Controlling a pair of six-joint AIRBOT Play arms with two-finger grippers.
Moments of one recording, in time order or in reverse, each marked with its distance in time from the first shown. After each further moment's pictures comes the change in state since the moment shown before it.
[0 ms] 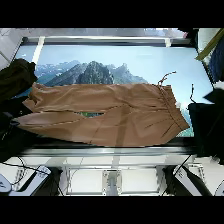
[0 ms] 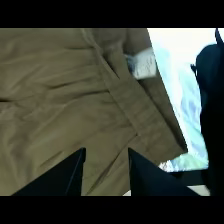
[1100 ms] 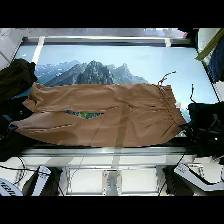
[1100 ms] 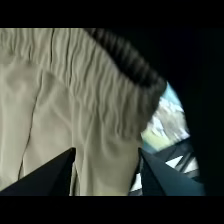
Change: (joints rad) left arm -0.002 0.111 0.009 0.062 -0.122 -0.008; right arm -0.220 -0.187 -0.638 0.246 -0.374 -0.126
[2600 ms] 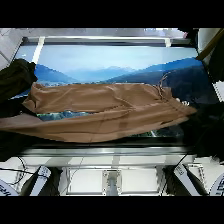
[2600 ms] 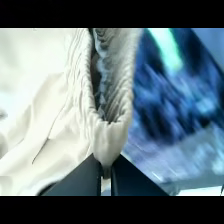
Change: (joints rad) left arm -0.124 -0.049 0.288 0.318 -0.035 0.001; right arm 0.094 0.214 0.264 0.034 0.245 0.016
